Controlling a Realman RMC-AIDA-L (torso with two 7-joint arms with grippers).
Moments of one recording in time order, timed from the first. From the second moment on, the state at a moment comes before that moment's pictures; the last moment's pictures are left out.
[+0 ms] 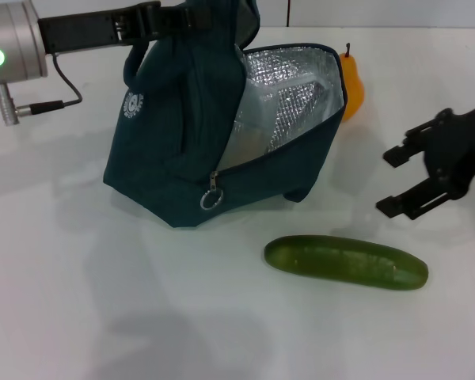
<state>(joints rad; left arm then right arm) -0.57 -2.08 0.76 0.98 1.80 1.51 -2.22 0.73 2.00 -1.14 -1.30 -2.28 -1.79 2.04</state>
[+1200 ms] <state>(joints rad) -0.57 -2.08 0.76 0.98 1.80 1.51 -2.22 0.91 2.03 -1.63 -1.11 -2.32 -1.58 2.26</state>
